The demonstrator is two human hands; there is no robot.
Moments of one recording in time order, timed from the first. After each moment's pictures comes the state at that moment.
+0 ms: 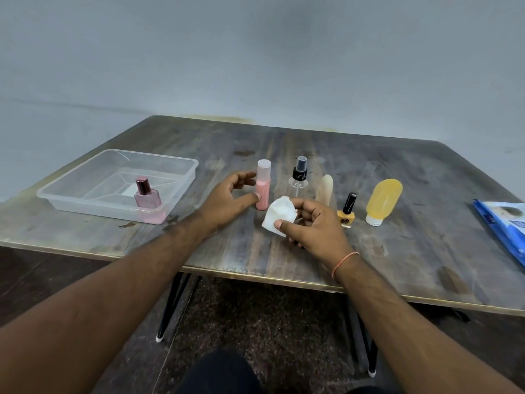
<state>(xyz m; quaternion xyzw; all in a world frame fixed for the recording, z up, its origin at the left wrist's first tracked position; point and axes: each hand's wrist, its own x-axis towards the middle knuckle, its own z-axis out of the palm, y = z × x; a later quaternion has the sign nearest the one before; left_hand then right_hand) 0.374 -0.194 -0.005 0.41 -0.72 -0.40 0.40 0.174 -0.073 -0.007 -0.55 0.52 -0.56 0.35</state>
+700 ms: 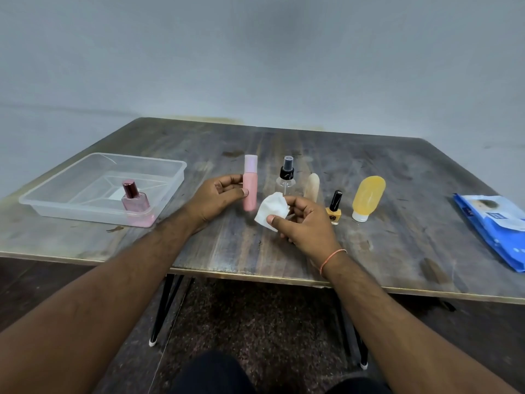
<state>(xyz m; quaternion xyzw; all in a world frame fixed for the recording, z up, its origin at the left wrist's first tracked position) 0.378 -0.210 -0.002 0.36 -0.69 -0.49 0.40 0.172 -0.075 -0.010 -0.54 0.53 -0.58 0.32</state>
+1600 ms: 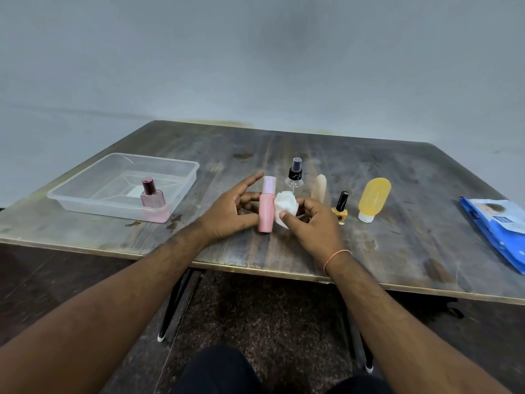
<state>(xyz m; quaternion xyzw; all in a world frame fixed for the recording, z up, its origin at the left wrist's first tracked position) 0.382 -0.164 -0.004 0.31 -0.77 -0.45 0.34 0.169 -0.078 -0.019 -0.55 0.60 -0.54 0.21</state>
